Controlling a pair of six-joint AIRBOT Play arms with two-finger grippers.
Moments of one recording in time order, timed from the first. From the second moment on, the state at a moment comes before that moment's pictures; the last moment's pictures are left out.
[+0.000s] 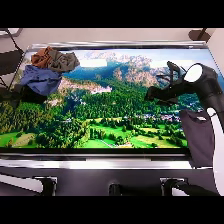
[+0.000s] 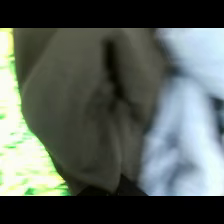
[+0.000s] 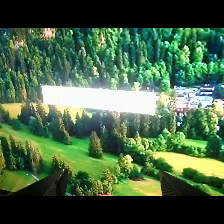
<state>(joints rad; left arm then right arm) 0.48 -1.69 1.46 -1.93 0.64 1.15 0.06 -1.37 1.46 -1.22 1.36 1.68</state>
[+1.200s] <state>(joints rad) -0.77 -1.35 1.29 -1.79 0.59 1.45 0.06 -0.92 1.46 -1.56 1.63 1.68</state>
